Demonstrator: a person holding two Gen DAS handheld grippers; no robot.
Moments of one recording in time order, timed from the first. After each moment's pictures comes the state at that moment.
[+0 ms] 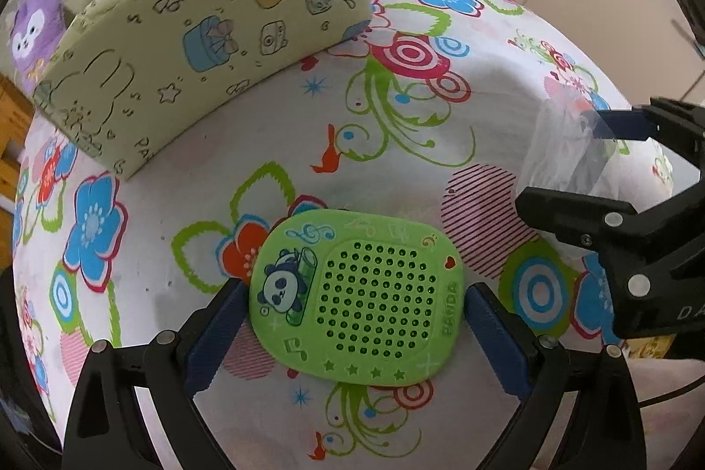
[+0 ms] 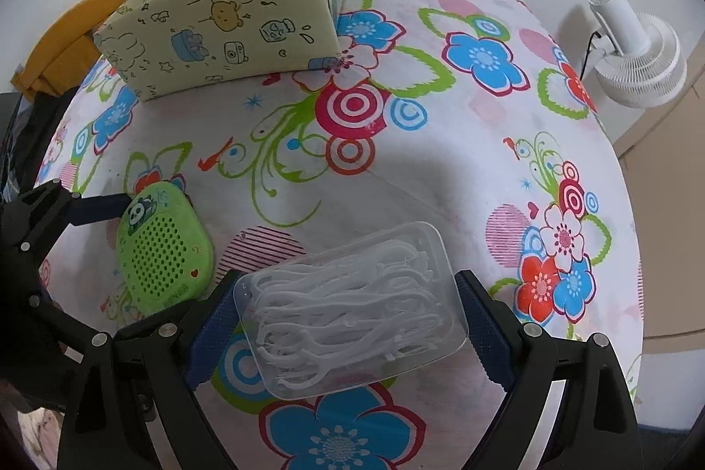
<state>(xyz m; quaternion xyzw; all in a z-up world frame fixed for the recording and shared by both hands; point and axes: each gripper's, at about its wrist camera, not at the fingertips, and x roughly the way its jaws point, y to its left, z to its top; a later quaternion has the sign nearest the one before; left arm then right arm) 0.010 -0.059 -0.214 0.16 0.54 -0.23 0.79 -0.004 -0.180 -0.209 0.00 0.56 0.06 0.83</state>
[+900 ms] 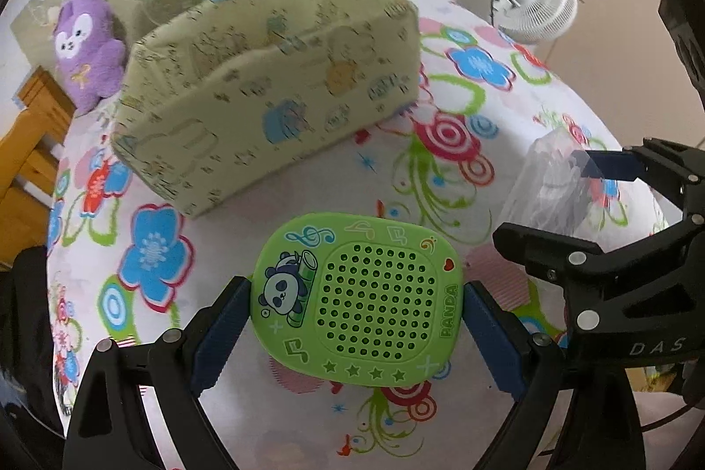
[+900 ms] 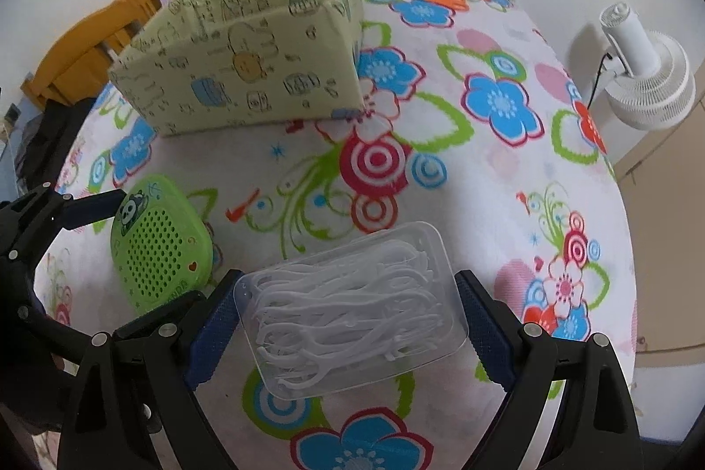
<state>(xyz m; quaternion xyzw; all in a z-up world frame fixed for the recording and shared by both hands) 0.026 -0.044 -0.161 0.12 0.52 -0.17 0.83 0.023 -0.167 -0.179 0.00 0.54 0.09 0.84</state>
